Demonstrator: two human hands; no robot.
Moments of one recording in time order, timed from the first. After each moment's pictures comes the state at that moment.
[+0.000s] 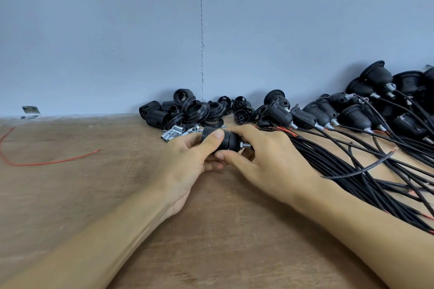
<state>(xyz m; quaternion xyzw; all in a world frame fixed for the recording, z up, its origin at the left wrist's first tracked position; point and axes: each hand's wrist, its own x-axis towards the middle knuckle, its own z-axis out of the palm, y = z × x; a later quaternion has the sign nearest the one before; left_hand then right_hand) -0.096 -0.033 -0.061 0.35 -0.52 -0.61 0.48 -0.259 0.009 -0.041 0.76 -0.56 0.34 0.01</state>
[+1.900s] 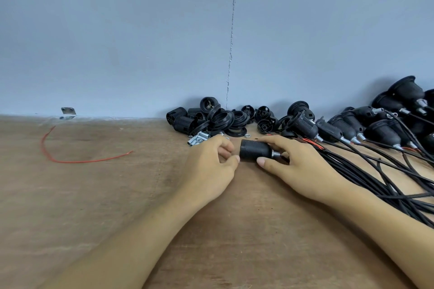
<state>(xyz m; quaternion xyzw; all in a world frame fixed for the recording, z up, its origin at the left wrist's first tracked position) -0.081 -0.050 -0.069 0.49 -0.71 -0.29 0.41 -0.287 -0.021 -0.057 0.76 -0.57 0.32 -0.07</state>
